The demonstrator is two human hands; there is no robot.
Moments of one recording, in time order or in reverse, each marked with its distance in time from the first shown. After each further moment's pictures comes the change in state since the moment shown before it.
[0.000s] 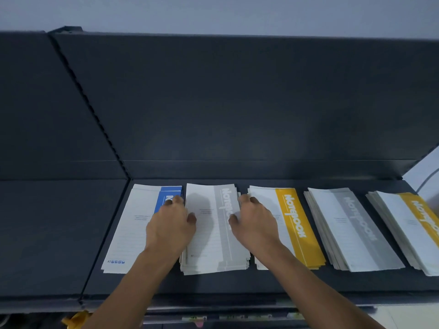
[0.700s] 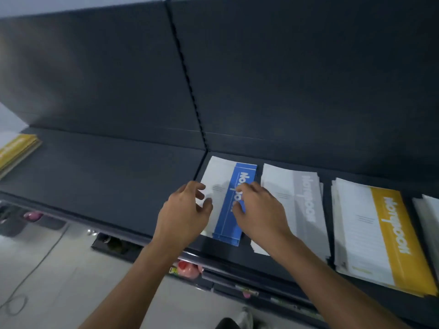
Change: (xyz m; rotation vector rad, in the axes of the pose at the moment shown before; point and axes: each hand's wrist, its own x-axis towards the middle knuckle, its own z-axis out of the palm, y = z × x) left_hand -0.044 -0.105 -0.054 -0.124 0.130 -0.122; right_hand -0.018 -0.112 0.046 0.101 -0.158 -0.424
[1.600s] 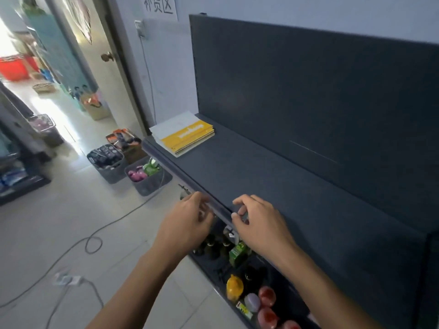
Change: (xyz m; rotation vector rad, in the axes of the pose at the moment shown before) left_hand -0.015 -0.420 -0.233 -0.012 0.205 -0.295; right_hand 0.097 -0.437 0.202 0.082 -0.286 -0.440
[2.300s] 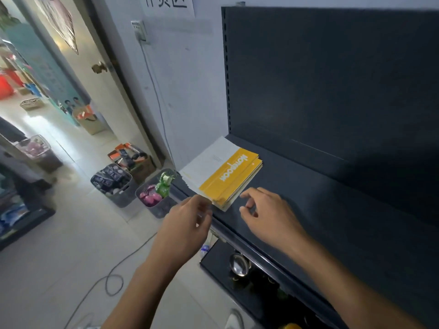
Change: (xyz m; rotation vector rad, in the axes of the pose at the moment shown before) left_hand 0.216 -0.179 -0.080 0.008 -0.033 0.066; right_hand 0.266 -0.085 0.084 0.024 0.011 0.033
